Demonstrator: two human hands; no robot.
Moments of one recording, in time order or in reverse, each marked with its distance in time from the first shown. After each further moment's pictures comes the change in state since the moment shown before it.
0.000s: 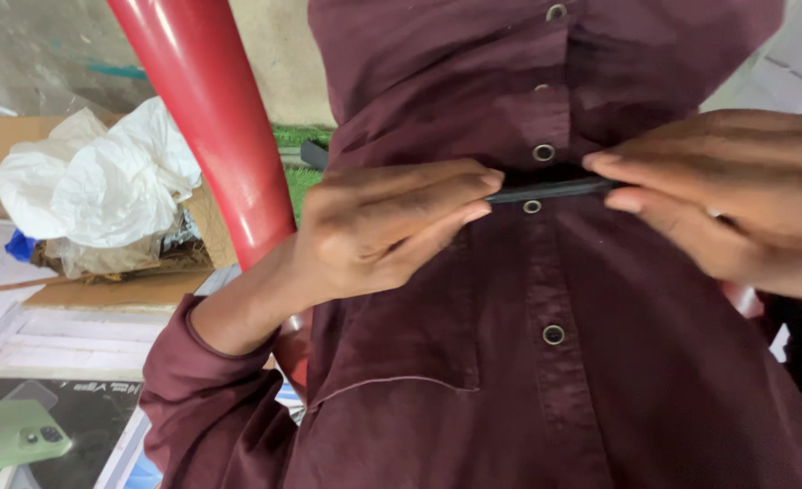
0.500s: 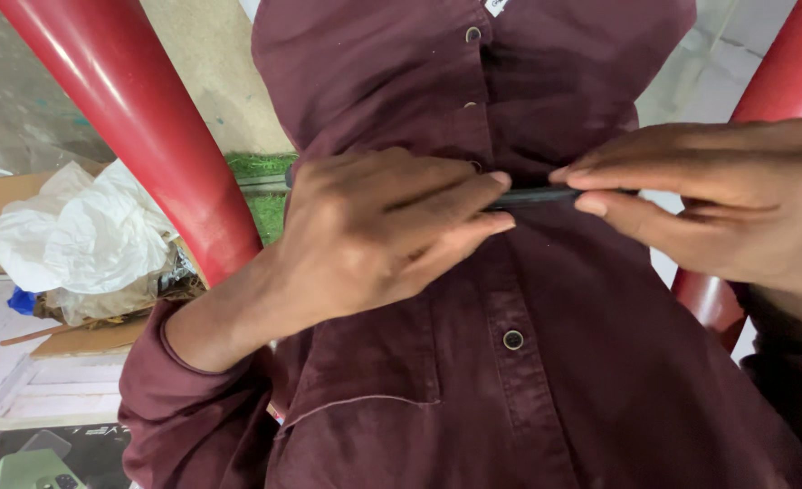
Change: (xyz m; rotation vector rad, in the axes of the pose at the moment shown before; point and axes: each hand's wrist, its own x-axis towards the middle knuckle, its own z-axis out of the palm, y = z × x) left_hand 0.051 0.015 0.014 0.335 -0.141 0.097; right_hand -0.022 0.000 -0.014 0.192 0.205 0.068
